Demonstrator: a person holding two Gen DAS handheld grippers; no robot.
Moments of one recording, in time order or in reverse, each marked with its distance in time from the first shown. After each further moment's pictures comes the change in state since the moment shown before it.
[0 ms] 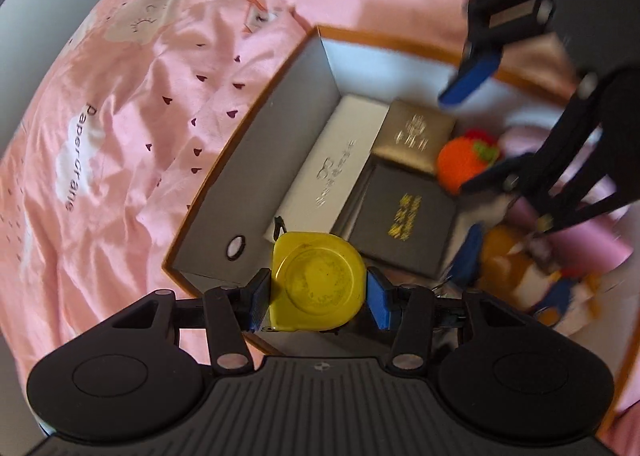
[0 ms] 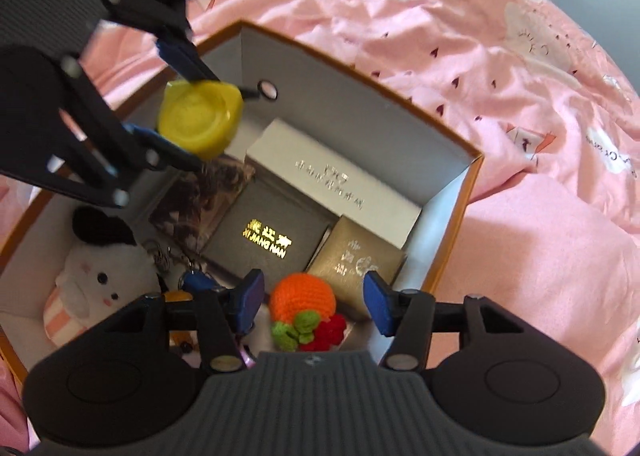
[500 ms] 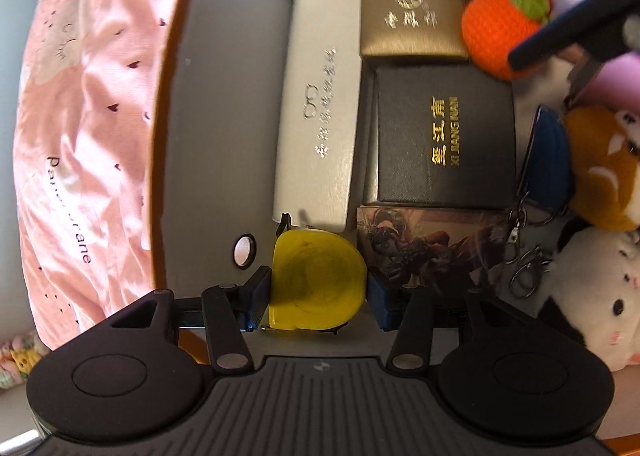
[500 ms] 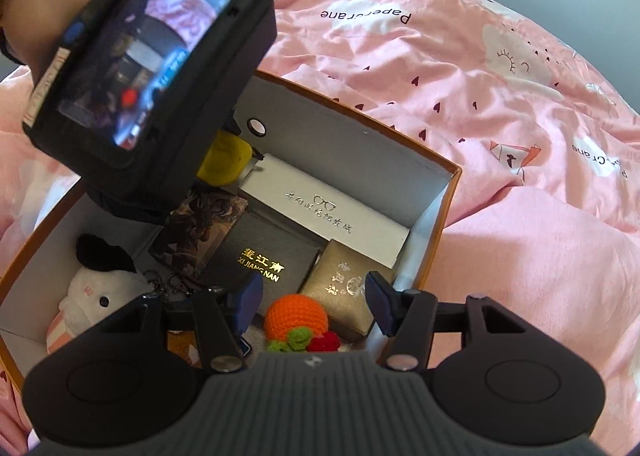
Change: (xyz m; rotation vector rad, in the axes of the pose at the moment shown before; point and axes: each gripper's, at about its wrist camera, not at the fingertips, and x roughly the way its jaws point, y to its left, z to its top) left arm 0.072 -0.024 0.013 0.373 0.277 0.121; right arm -0.008 -0.010 -0.008 0.055 -0.116 0.003
